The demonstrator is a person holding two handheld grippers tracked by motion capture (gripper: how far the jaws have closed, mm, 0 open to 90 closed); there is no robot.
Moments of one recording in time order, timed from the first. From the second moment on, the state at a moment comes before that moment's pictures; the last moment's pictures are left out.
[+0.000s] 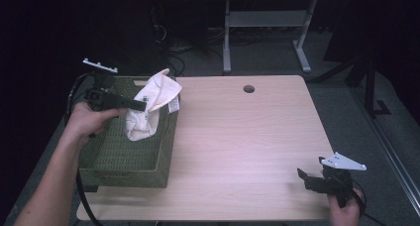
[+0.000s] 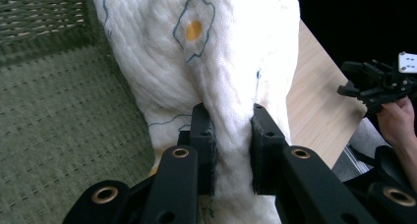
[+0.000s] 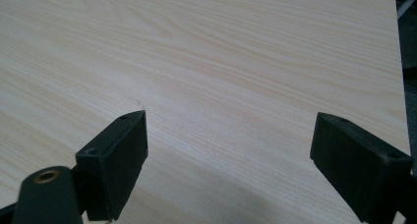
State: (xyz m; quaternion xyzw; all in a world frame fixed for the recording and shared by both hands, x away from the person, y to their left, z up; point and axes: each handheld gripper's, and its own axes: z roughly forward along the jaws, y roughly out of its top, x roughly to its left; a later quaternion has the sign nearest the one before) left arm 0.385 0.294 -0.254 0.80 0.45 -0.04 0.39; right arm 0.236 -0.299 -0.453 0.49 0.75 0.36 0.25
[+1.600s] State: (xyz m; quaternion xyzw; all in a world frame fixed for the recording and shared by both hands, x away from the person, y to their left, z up) left arm 0.405 0.196 -0.261 0.83 0.38 -0.08 0.39; right arm 0.234 -0.300 -0.453 0.49 0.75 0.36 0.25
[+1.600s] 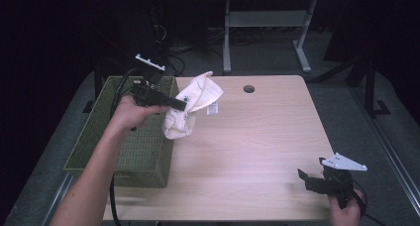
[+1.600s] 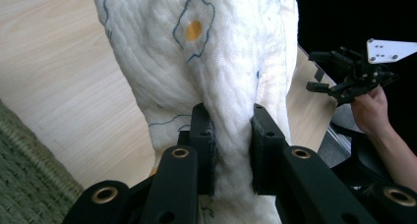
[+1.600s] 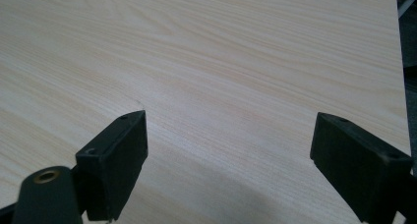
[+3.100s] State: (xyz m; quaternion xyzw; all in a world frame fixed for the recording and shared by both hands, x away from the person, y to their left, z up) left arm 0.419 0.114 -0.286 0.85 0.35 -0.10 0.37; right arm 0.235 -0.300 -0.452 0.49 0.76 0.36 0.25
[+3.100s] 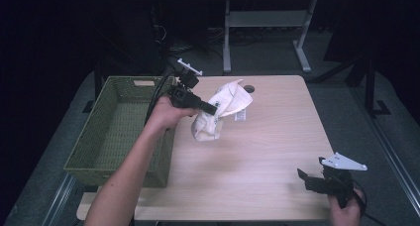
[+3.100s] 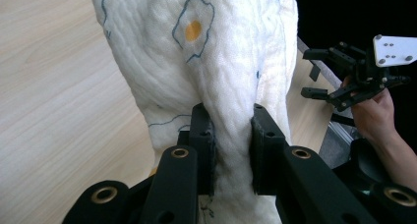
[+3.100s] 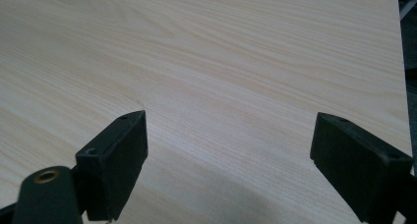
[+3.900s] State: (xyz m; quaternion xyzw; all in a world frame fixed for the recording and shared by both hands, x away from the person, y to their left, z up) left arm 0.429 0.059 -0.314 0.86 0.36 -0.11 0.34; right arm 0.234 -0.302 -0.450 0.49 0.75 0.37 0.25
